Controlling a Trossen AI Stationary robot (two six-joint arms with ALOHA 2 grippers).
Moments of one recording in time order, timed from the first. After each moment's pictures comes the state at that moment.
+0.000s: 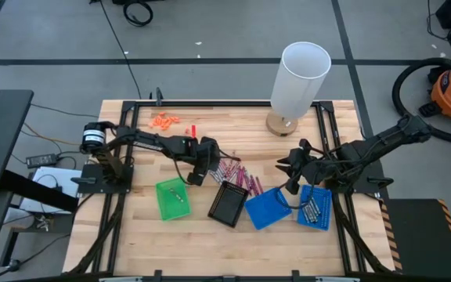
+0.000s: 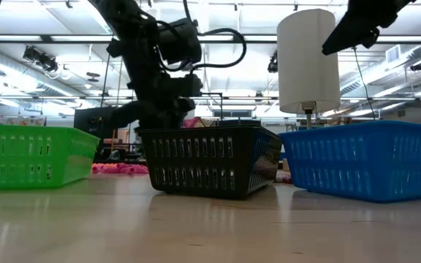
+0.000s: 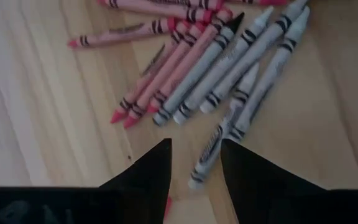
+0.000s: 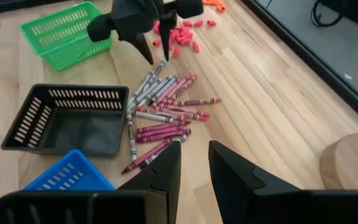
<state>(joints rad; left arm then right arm) 0.10 1.74 1.04 -0.43 -0.12 0.51 0.40 0.98 0.83 -0.66 0.62 0.54</state>
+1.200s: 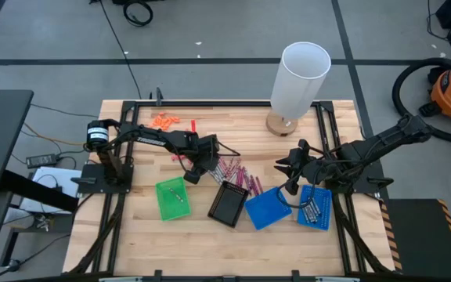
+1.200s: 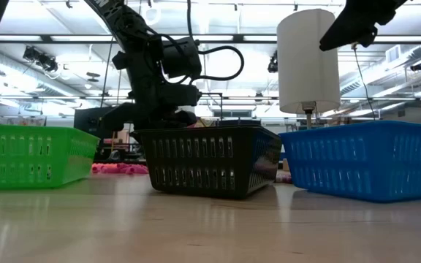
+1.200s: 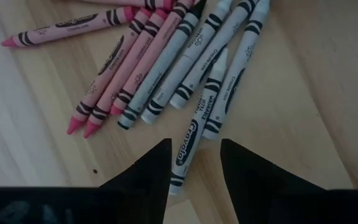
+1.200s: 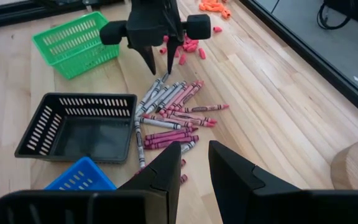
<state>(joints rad) 0.18 1.77 1.04 -0.46 0.08 0.63 0.40 0.98 0.83 -0.62 0.61 0.54</state>
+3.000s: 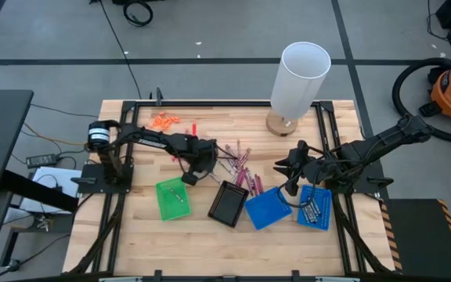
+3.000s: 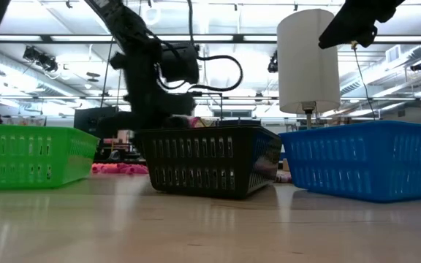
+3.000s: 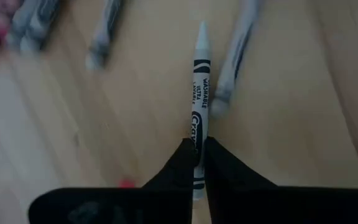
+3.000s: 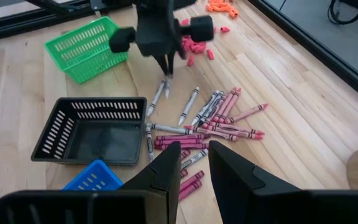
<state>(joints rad) 0.16 1.77 1.03 -0.52 -0.02 0.57 0.40 0.98 0.83 -0.60 0.58 0.57</state>
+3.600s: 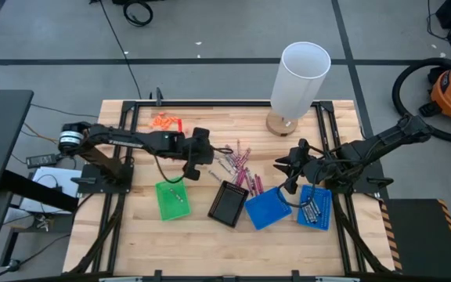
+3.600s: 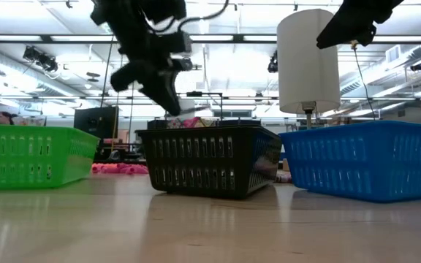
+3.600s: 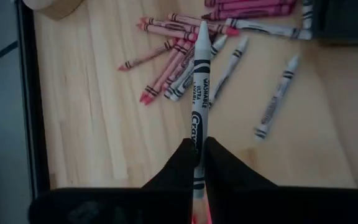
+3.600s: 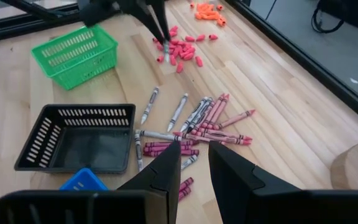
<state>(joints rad) 0.07 1.50 1.04 -0.49 -0.24 0.46 0.40 0.98 0.83 -0.60 0.63 0.55</state>
